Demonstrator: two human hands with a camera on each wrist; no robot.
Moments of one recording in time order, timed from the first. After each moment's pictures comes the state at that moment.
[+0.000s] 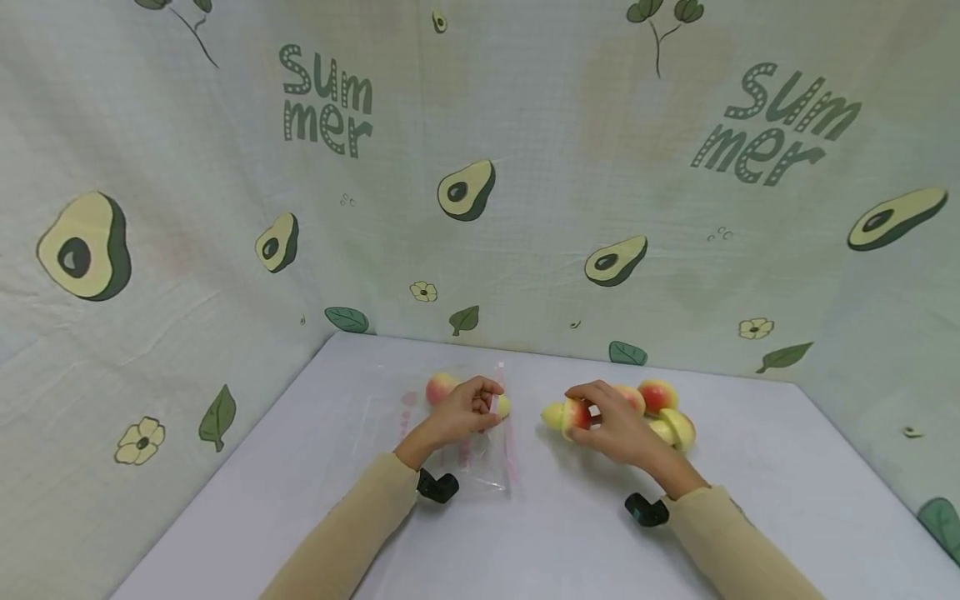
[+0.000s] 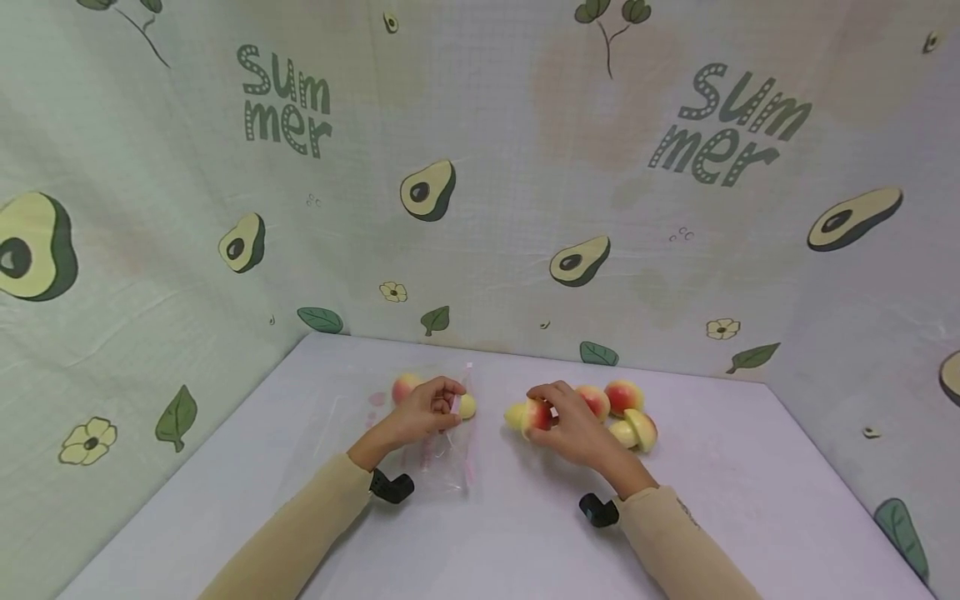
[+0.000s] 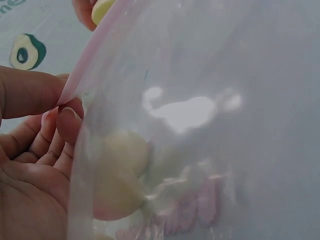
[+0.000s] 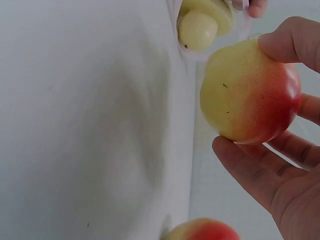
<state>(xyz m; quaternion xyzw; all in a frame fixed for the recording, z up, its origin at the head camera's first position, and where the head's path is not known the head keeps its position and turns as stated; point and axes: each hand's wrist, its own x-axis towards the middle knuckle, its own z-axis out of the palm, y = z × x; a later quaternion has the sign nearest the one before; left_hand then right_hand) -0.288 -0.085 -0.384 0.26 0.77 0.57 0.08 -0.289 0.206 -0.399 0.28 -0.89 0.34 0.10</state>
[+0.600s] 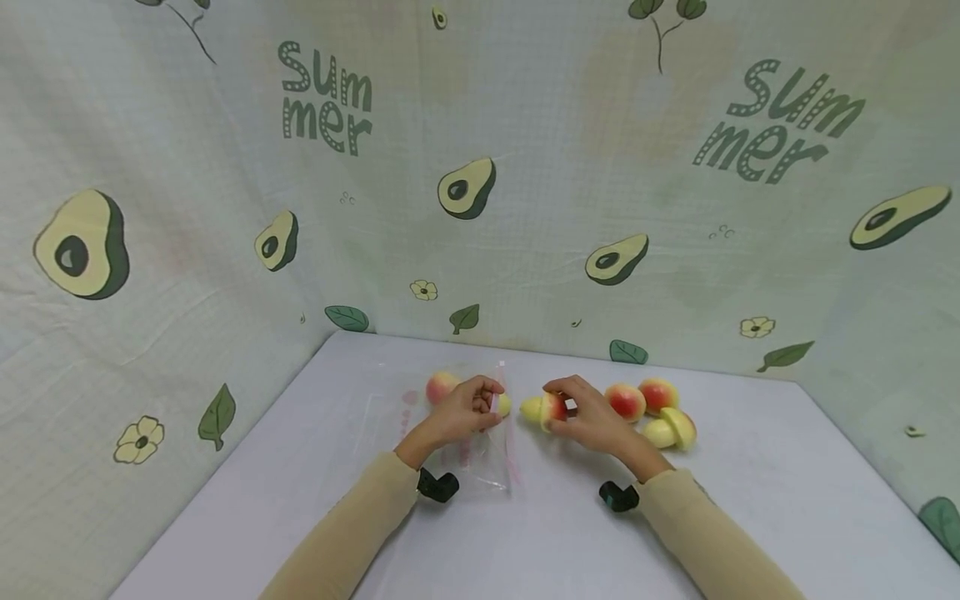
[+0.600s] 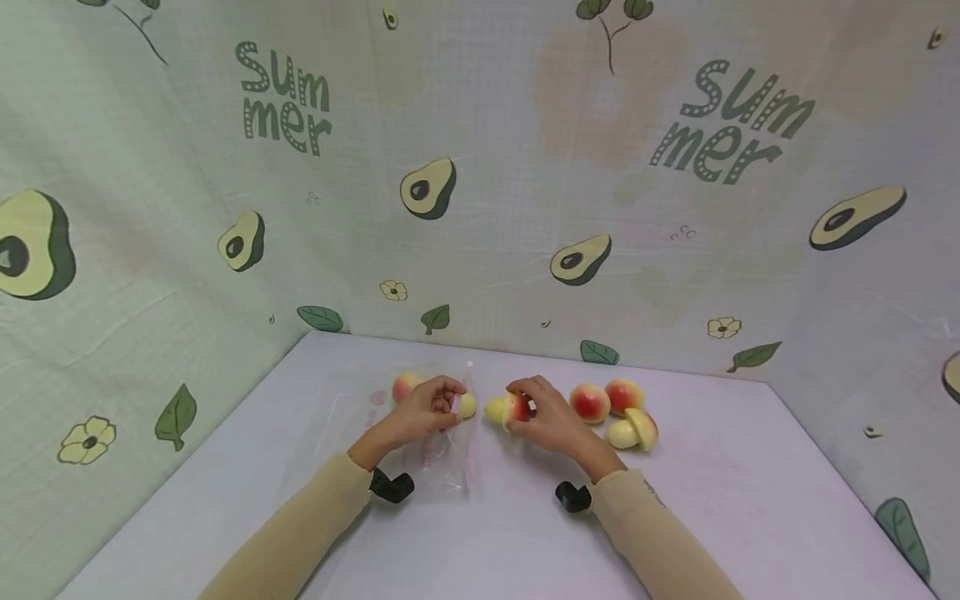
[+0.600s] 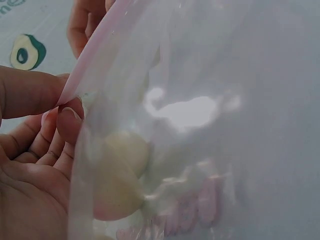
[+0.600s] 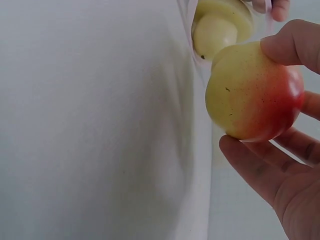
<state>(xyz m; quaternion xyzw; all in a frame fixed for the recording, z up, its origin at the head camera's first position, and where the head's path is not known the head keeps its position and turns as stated) -0.312 -0.084 -0.415 0.23 0.77 0.58 0.08 -0.313 0.179 -0.411 0.29 -0.88 0.36 0.06</state>
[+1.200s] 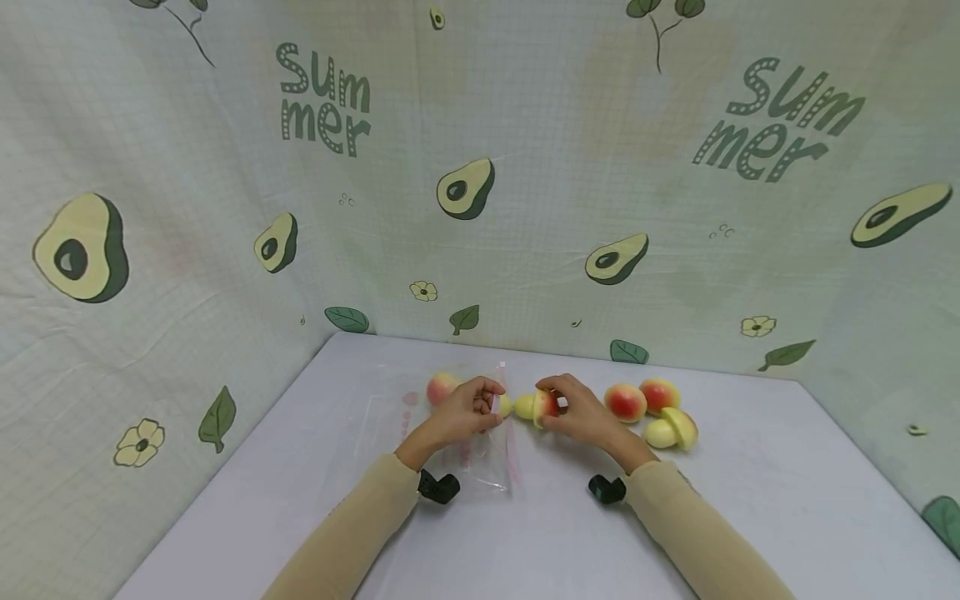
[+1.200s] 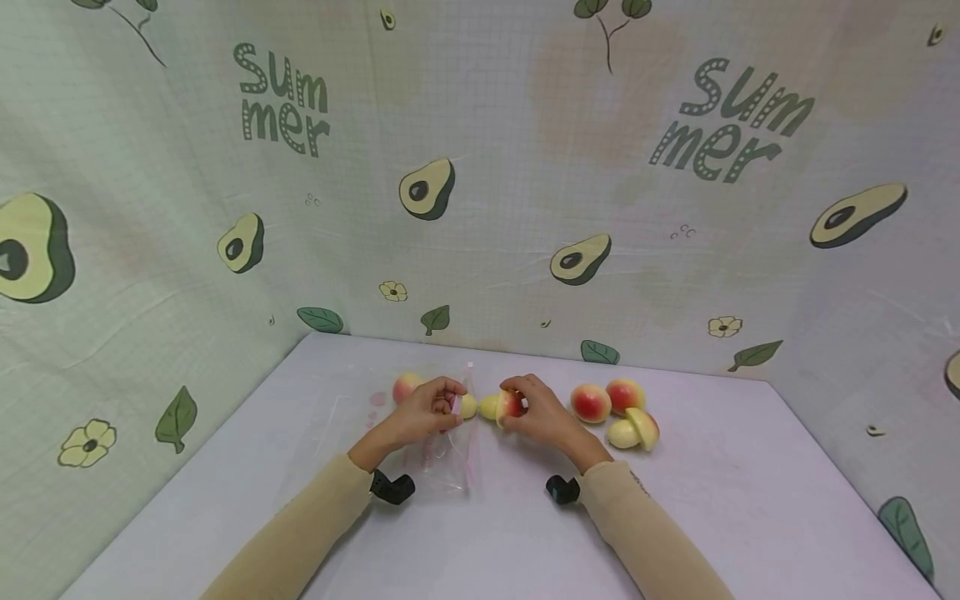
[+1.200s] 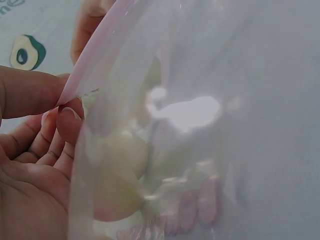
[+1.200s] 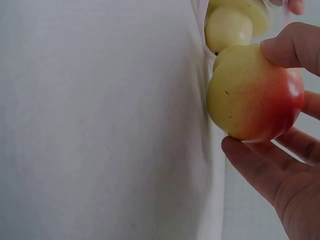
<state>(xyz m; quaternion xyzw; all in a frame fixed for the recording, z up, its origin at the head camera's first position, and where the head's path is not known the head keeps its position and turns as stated) -0.309 -0.082 -0.411 0.24 0.77 0.58 0.07 -0.330 0.169 -0.419 0.29 -0.88 0.38 0.06</state>
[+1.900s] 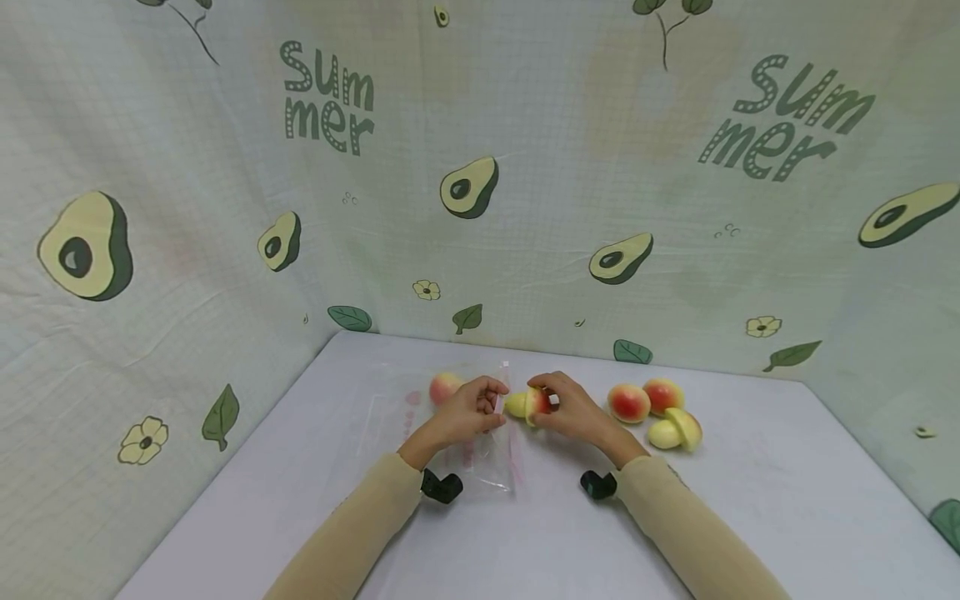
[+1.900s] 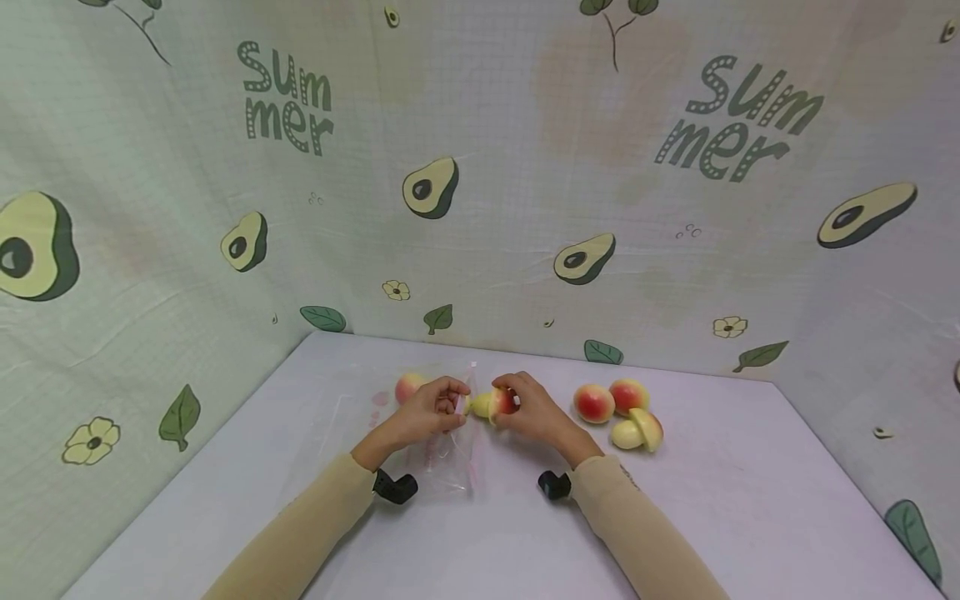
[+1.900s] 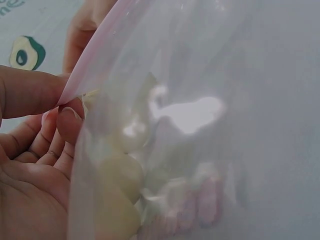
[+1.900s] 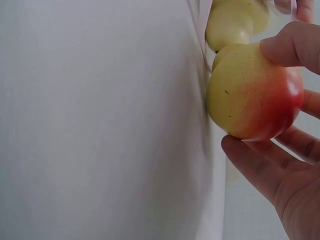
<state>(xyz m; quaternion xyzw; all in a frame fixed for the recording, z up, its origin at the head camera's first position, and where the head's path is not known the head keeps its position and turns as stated) -0.295 -0.083 -0.391 0.26 0.77 0.58 0.09 -0.339 0.153 -0.422 0.30 -0.88 0.38 0.05</state>
